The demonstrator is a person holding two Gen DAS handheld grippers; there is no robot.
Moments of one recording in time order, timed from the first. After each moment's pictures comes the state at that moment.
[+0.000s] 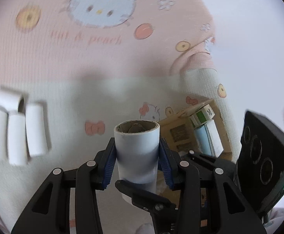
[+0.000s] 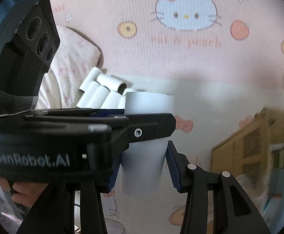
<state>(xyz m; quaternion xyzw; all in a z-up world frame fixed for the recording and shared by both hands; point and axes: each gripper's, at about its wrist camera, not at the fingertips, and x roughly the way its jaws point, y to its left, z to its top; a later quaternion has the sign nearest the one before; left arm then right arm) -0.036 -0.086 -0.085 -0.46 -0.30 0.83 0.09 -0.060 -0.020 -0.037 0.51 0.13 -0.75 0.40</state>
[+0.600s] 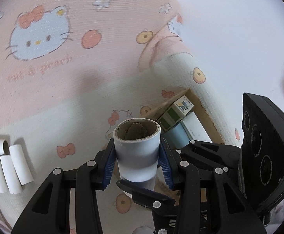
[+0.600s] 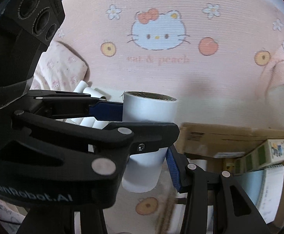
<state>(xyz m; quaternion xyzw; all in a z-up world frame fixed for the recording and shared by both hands) -0.098 -0.004 -0.029 -0.48 -0.20 0.84 0.15 -0.099 0.048 0.004 0.49 0.13 -0.78 0.36</state>
